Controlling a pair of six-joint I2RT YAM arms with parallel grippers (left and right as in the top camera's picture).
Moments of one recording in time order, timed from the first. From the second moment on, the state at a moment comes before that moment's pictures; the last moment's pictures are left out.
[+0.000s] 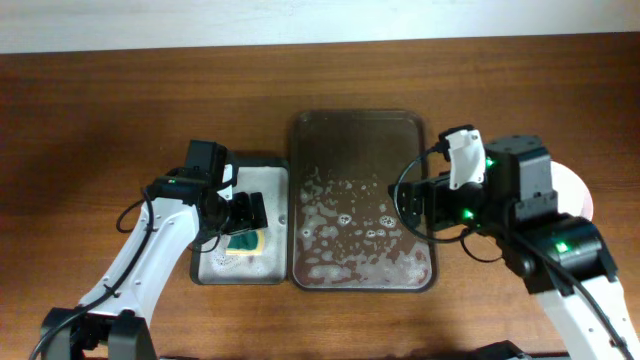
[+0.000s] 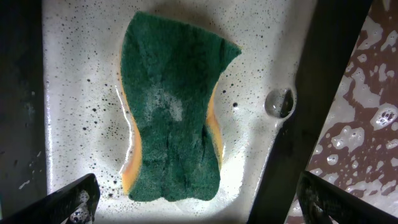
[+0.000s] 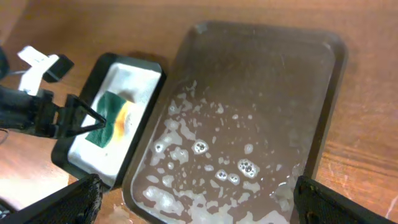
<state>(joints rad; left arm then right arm) -0.16 1.53 1.00 -0.85 0.15 -0.33 0.24 1.08 1.14 -0.87 -0.31 0.15</state>
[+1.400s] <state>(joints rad) -0.16 1.53 1.00 -0.85 0.15 -0.33 0.11 0.17 0.44 -0.39 -0.16 -0.12</state>
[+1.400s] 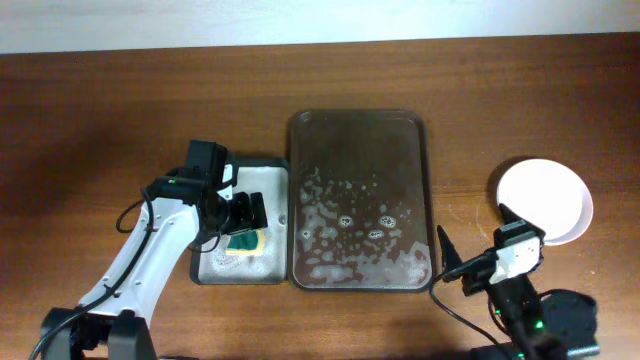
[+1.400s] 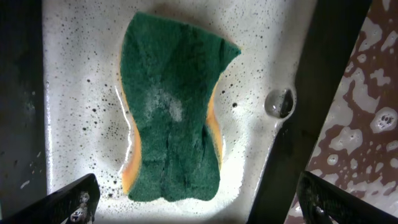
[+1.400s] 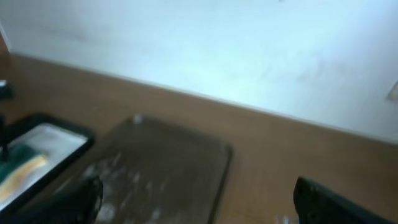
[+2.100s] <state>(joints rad) -0.16 1.53 1.00 -0.85 0.15 -0.33 0.06 0.02 0.01 -0.06 -0.14 -0.13</state>
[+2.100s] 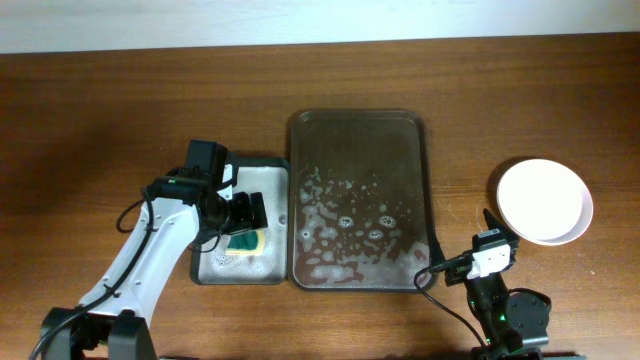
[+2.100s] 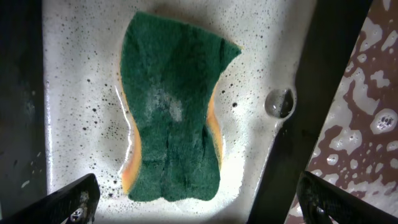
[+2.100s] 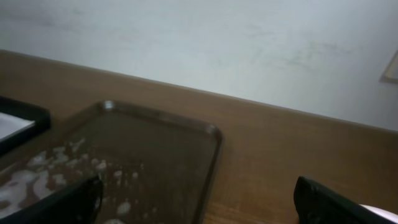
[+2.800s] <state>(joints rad) -0.20 1.19 0.91 -0.84 0.09 -0.33 0.06 0.02 0.01 -0.06 -0.14 -0.13</state>
